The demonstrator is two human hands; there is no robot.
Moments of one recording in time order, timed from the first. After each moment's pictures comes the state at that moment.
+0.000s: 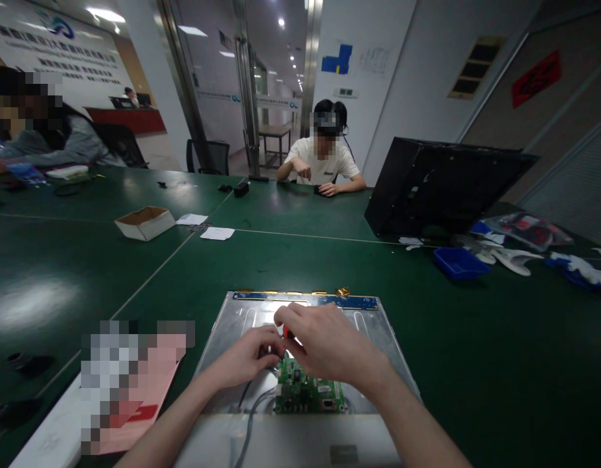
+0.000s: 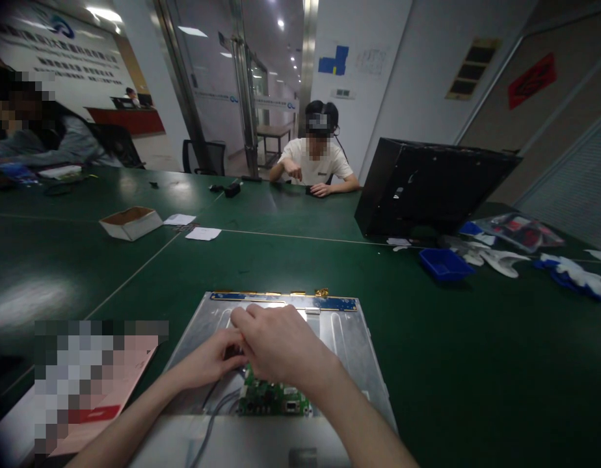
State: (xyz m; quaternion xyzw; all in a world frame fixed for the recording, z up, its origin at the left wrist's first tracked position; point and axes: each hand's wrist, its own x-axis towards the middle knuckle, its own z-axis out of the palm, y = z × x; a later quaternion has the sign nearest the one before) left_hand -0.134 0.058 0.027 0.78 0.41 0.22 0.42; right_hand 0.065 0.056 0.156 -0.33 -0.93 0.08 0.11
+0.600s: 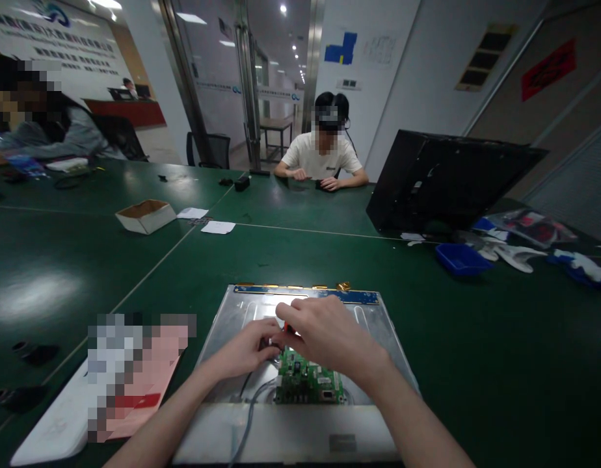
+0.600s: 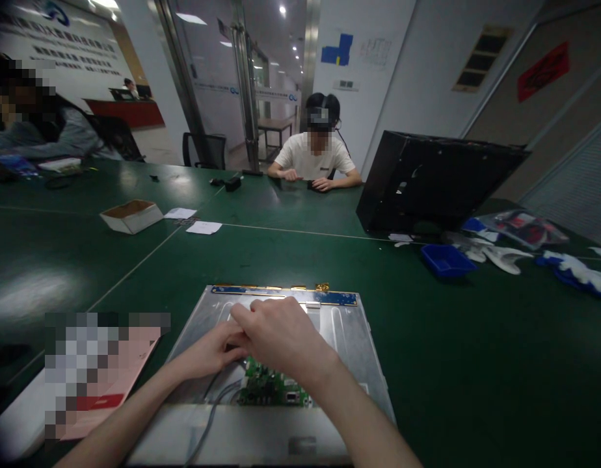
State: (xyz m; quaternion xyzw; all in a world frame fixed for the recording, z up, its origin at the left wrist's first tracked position) left_hand -0.134 0.059 0.023 0.78 0.41 0.22 0.42; right_hand 0.064 0.056 0.155 -0.34 -0.93 0.05 0.09
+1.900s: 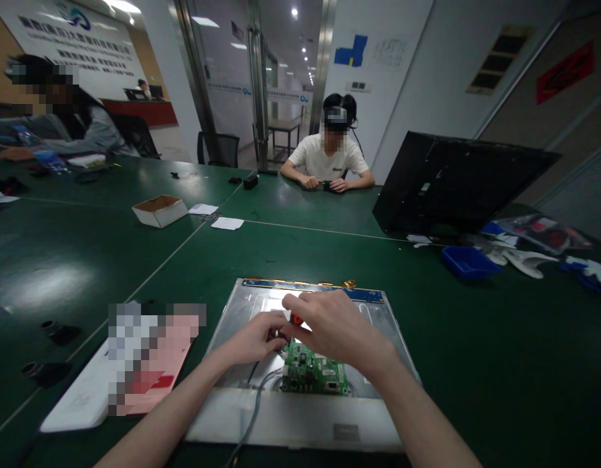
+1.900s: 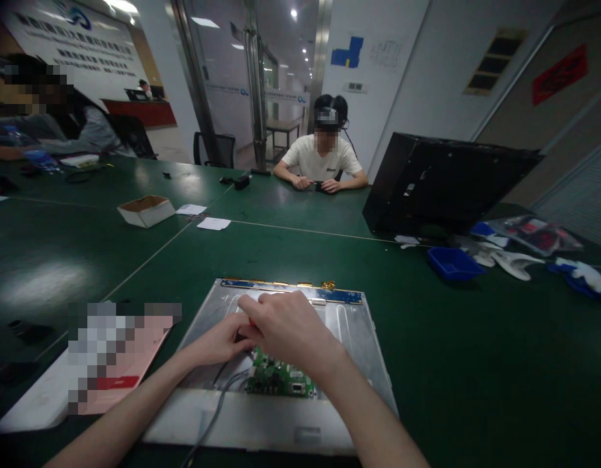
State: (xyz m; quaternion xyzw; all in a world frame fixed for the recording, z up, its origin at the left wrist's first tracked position) left_hand -0.133 0.056 0.023 0.80 0.40 0.23 0.39; right_hand 0.062 0.051 0.155 -0.33 -0.94 0.04 0.09
